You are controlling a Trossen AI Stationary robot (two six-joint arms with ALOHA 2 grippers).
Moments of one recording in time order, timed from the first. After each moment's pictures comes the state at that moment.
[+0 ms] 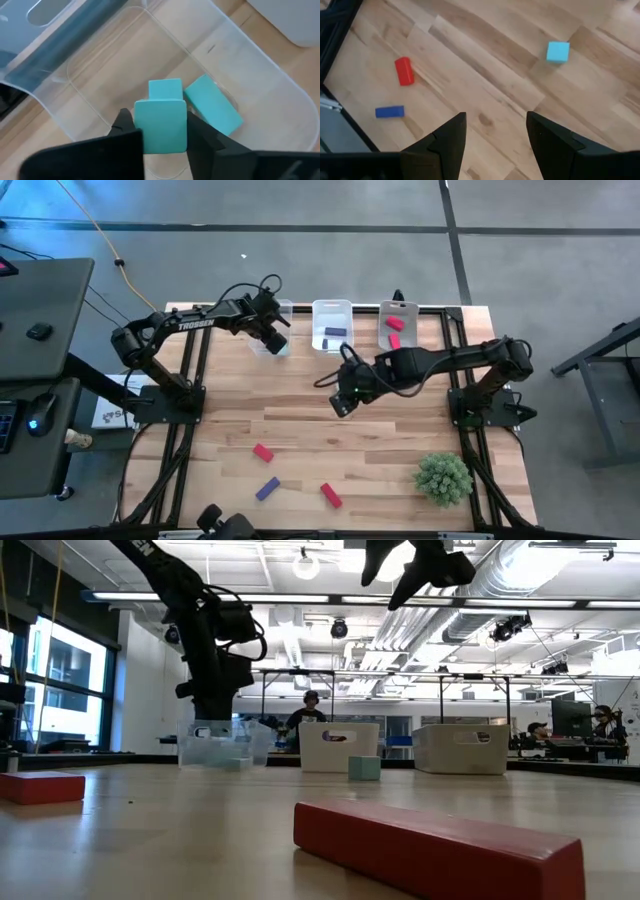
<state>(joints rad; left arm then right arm) 0.79 1.58 0.99 -0.57 -0.10 -0.09 0.13 1.67 1.60 -1.01 0.10 1.05</state>
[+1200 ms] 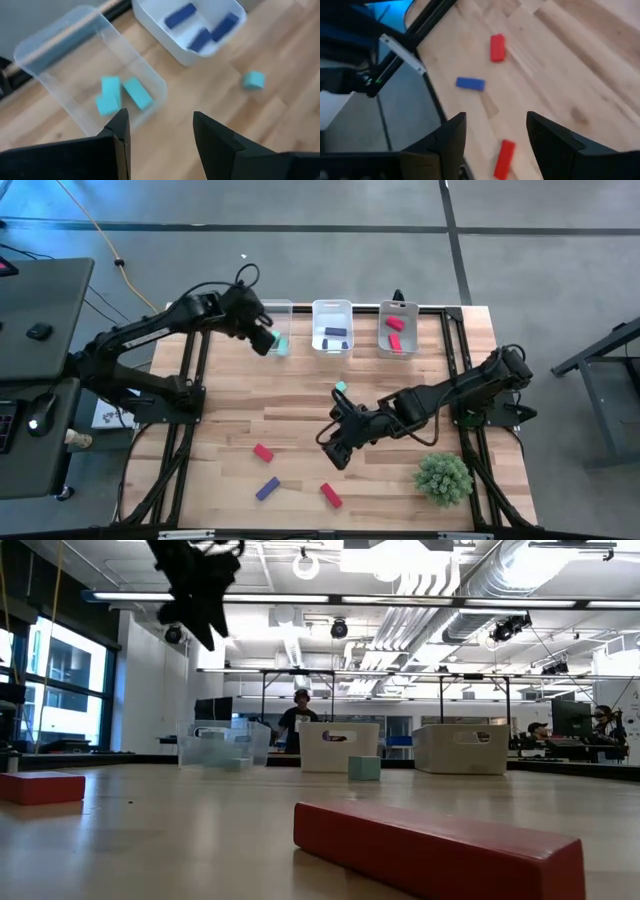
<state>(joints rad) 0.63 1.24 1.20 -0.93 -0.04 -0.32 0.39 1.72 1.60 -0.68 0.15 1.03</state>
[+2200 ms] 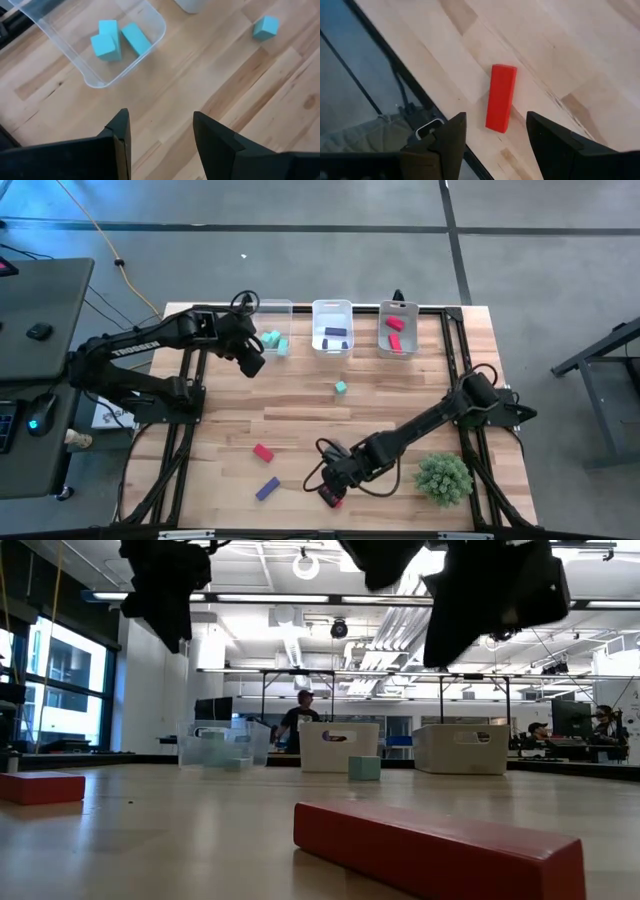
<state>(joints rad) 0.44 1.14 1.12 -1.11 -0.12 -0.47 0.50 2.02 1.60 -0.65 -0.06 1.30</state>
